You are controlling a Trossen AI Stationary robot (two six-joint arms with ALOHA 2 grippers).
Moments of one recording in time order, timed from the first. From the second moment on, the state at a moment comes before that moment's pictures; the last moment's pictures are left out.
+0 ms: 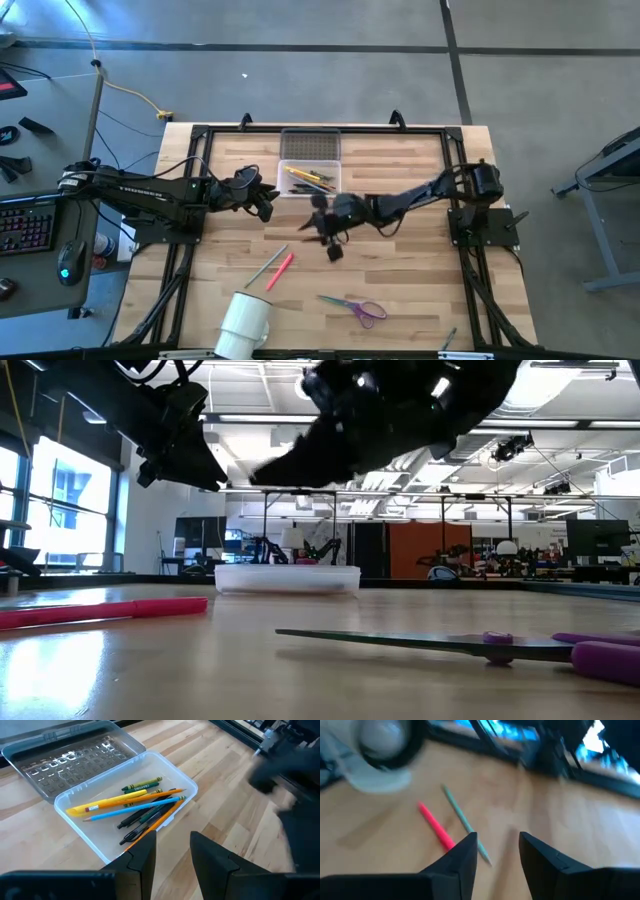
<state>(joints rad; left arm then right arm) -0.02 0.96 0.54 -0.17 -0.44 -0.61 0.05 1.89 1.03 0.49 -0.20 -0.22</state>
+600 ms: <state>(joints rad) -0.02 0.96 0.54 -0.17 -0.44 -0.61 0.10 2.33 1.41 0.46 -0.49 -0.24</state>
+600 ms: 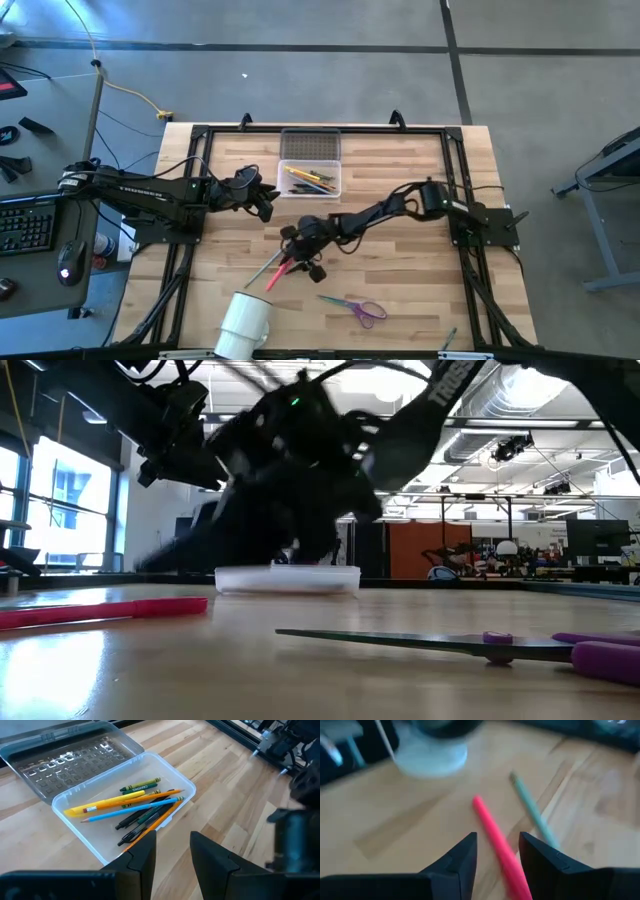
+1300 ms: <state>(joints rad) -0.02 0.96 0.54 -0.17 -0.44 -0.61 0.09 2.44 1.50 0.35 -0.44 -0.23</state>
